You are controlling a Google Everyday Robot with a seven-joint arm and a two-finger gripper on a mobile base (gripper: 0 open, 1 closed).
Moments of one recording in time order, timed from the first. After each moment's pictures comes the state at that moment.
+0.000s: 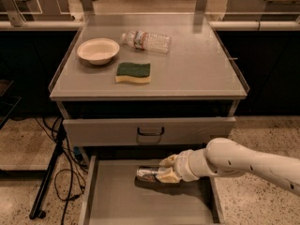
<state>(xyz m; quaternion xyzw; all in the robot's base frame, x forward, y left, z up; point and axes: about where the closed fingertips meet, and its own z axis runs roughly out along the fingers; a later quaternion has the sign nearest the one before) 0.488 -0.058 0.531 -0.55 0.74 0.21 0.31</state>
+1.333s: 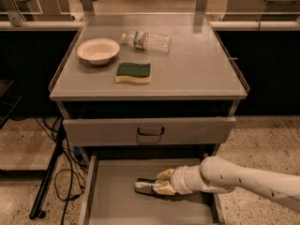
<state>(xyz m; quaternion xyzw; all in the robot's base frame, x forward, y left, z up) 0.482 -0.050 0.435 -0.53 0.75 0.24 0.32</state>
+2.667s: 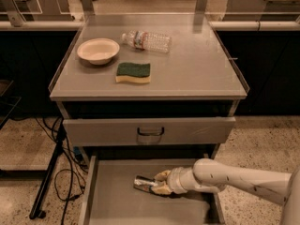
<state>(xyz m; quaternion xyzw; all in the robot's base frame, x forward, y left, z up) 0.506 -0.047 0.371 -0.53 0.75 0.24 0.31</state>
